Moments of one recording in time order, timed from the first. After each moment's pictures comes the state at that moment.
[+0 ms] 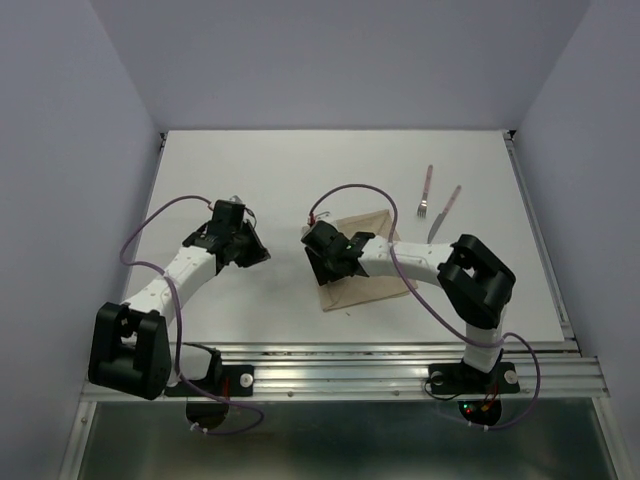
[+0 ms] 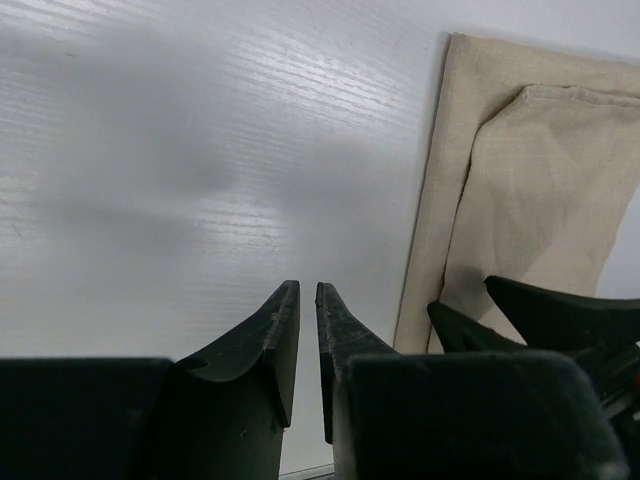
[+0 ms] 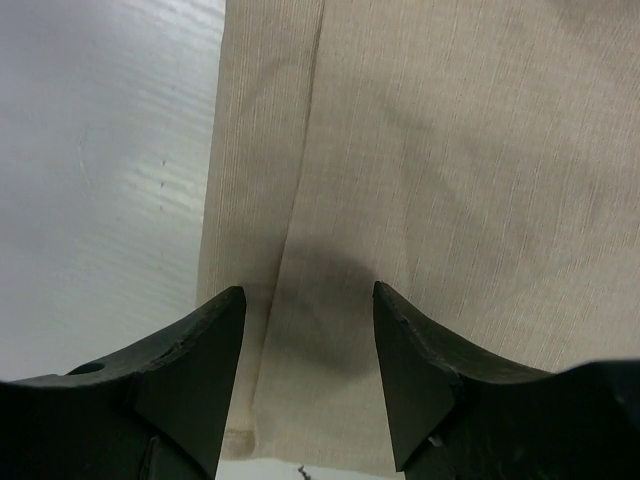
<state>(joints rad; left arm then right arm) -0.28 1.26 0.77 -0.44 0.10 -0.72 0.95 1.90 1.29 -0.44 0.31 0.45</state>
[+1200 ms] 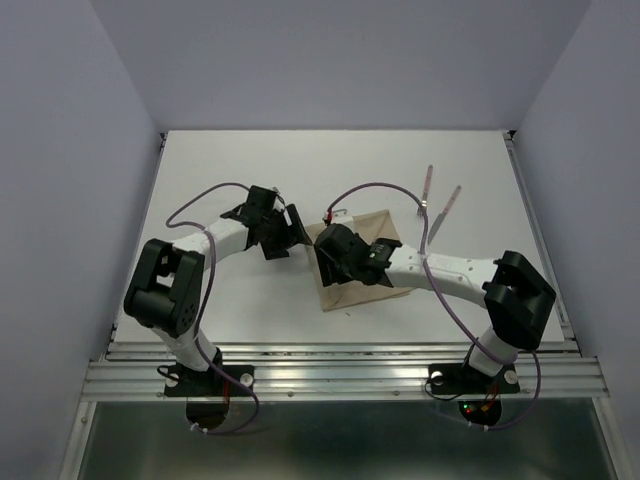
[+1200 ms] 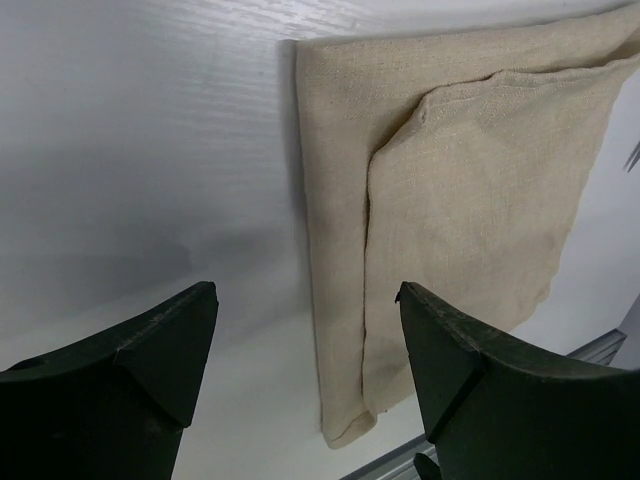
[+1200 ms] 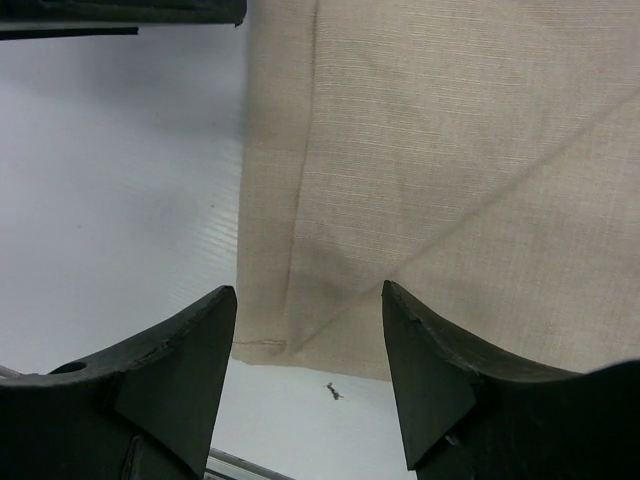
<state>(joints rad) -0.37 1.60 0.92 -0.27 0.26 -0.73 1.00 1.66 1.15 -0.44 0.34 0.59</state>
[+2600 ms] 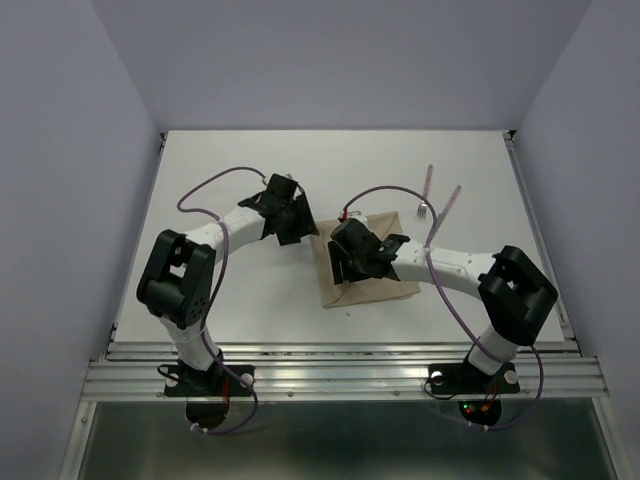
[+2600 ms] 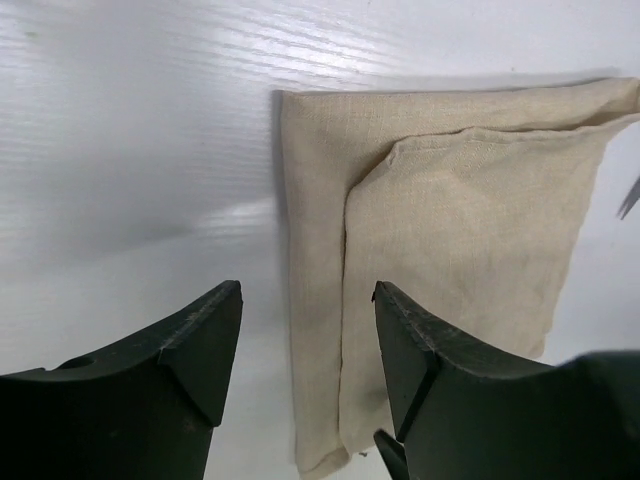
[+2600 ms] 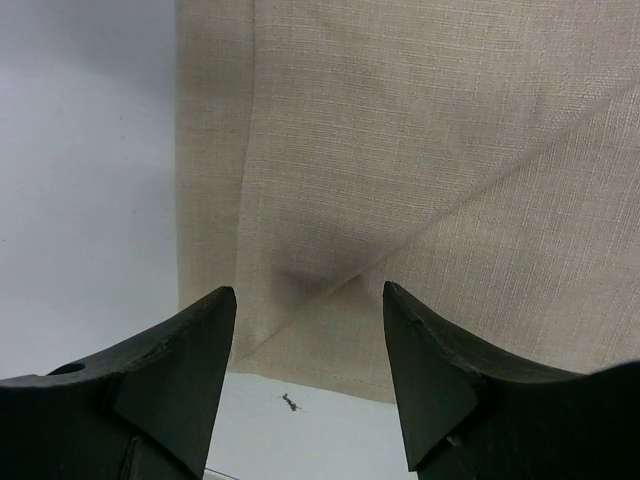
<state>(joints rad) -0.48 1.77 1.14 -0.33 0.09 -0.75 0.88 1.64 1.05 -0.40 0.22 0.61</state>
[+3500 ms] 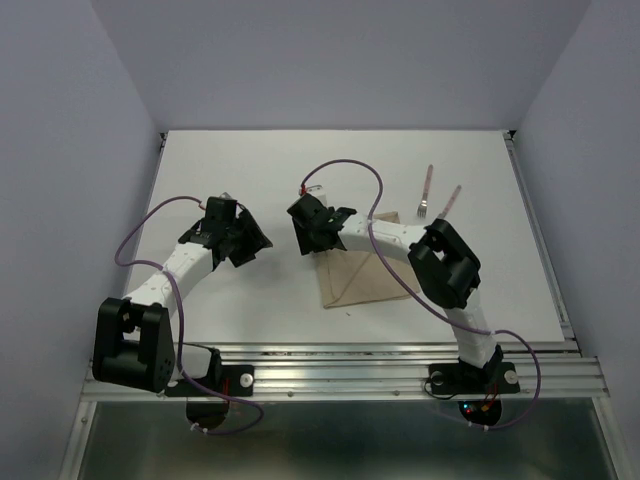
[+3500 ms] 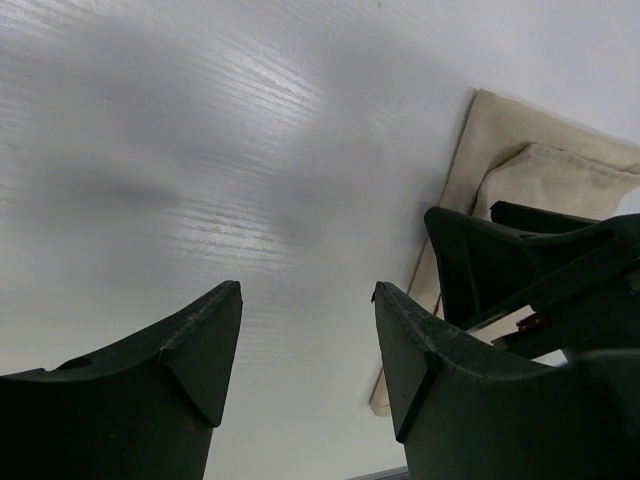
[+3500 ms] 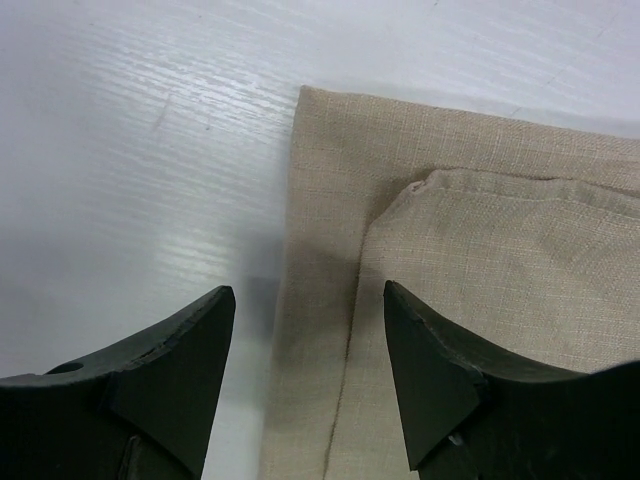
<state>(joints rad) -0.21 1.30 0.77 -0.39 0.12 -0.77 0.88 2.12 1.60 -0.47 0.37 0.49</state>
